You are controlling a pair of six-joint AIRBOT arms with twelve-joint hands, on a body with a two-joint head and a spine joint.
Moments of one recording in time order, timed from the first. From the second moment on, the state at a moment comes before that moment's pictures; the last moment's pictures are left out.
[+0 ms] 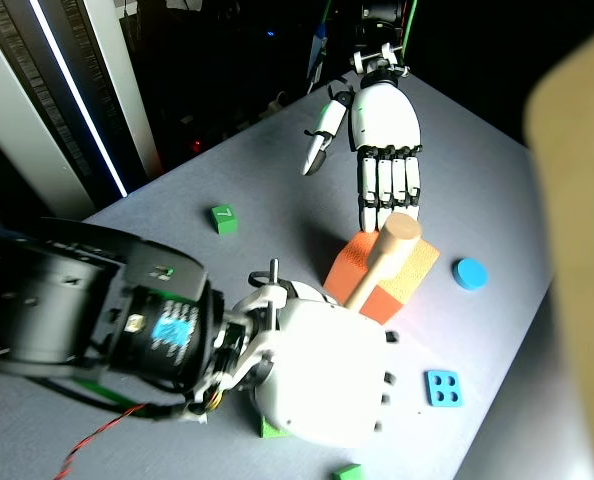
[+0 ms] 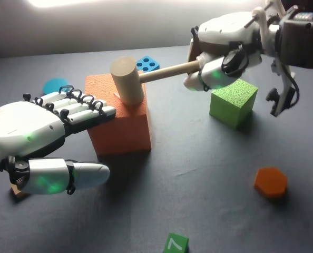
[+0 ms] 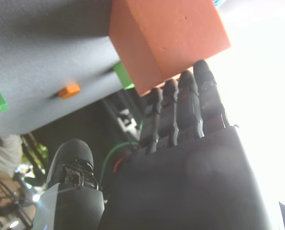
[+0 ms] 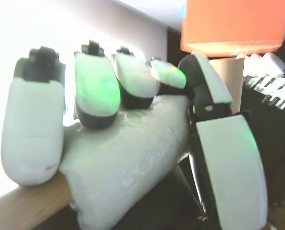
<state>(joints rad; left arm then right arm) 0.81 -0.84 1.01 0.12 -0.72 0.71 -0.19 -1.34 1.45 0.40 -0.02 -1.21</state>
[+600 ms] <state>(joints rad) 0.81 -0.84 1.01 0.12 -0.71 0.71 -0.11 -1.14 1.23 0.38 -0.04 -1.21</state>
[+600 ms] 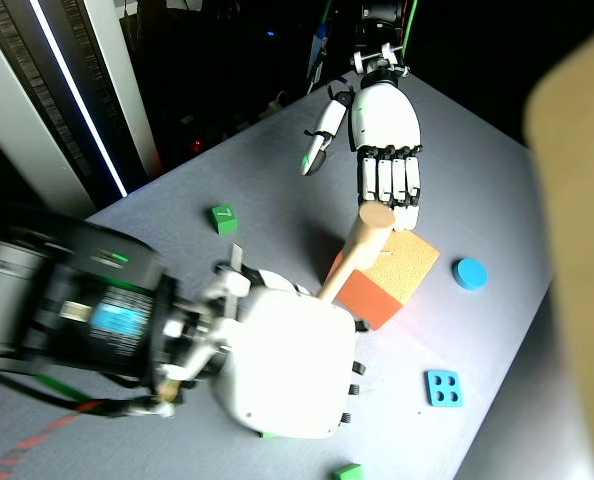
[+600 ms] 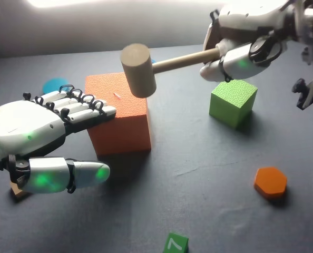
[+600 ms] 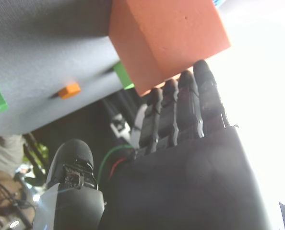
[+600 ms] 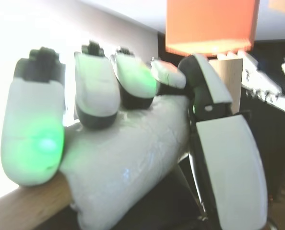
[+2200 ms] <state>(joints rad) 0.55 -0.69 0.96 0.34 -0.55 0.56 -0.39 -1.29 1.21 0.27 0.13 -1.33</state>
